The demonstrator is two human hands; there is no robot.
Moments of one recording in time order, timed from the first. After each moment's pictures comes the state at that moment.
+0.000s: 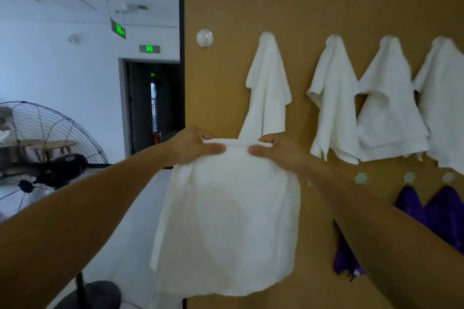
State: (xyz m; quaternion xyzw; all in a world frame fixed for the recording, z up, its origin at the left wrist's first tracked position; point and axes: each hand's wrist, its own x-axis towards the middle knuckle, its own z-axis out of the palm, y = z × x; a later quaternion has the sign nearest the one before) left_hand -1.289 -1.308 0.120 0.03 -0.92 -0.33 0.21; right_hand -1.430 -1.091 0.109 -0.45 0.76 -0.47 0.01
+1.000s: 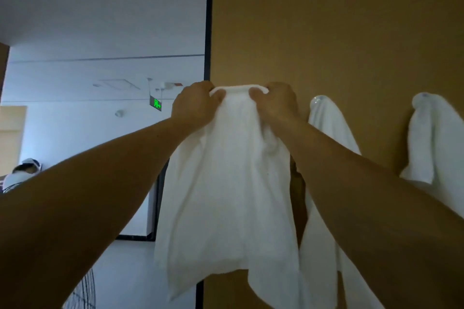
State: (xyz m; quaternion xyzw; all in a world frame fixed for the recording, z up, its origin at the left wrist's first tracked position) left_hand -1.413 -1.448 0.356 0.15 -0.78 0.01 0.61; right_hand -1.542 -1.320 0.359 -0.38 0.64 -0.57 -0.33
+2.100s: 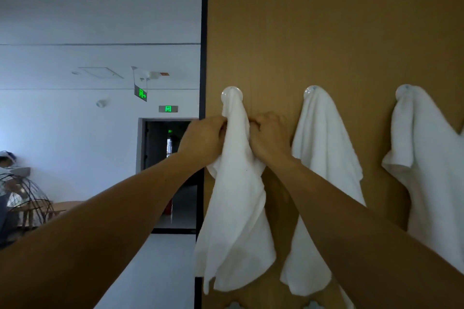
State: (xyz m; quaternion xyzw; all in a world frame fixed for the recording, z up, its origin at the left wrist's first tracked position) left_hand -1.433 -1.455 0.268 0.04 -0.82 0.05 0.57; right_hand -1.549 -1.330 0.265 -0.42 0.67 -0.45 -0.41
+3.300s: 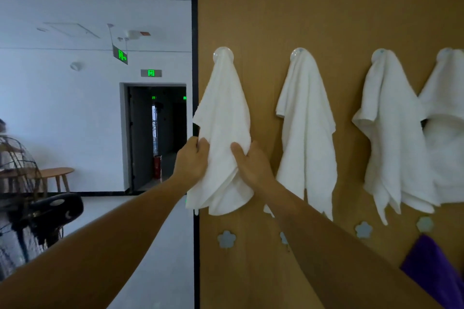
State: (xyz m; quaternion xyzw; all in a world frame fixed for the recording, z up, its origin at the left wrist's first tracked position) left_hand -1.419 -1.452 0.136 0.16 -0.79 -0.34 0.49; right_hand -1.487 -1.307 0.133 -0.38 0.71 -0.57 -0.13
